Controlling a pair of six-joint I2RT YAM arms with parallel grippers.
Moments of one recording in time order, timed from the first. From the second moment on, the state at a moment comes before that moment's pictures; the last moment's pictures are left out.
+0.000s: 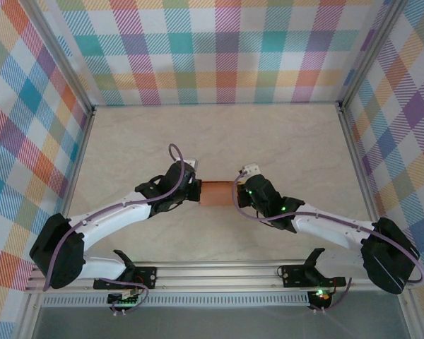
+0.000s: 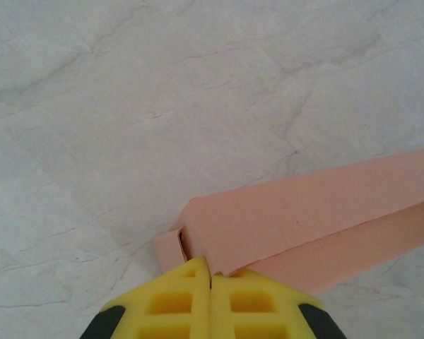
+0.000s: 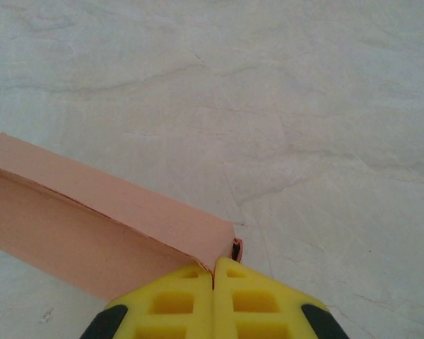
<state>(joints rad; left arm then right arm) -0.75 1.30 0.82 -0.32 -0.12 -0.53 0.86 1.21 0.60 -0.03 0.31 0.33</state>
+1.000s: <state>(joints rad) -0.76 1.27 0.71 -0.20 -0.17 -0.52 0.87 1.16 0.51 0.07 0.29 0.33</state>
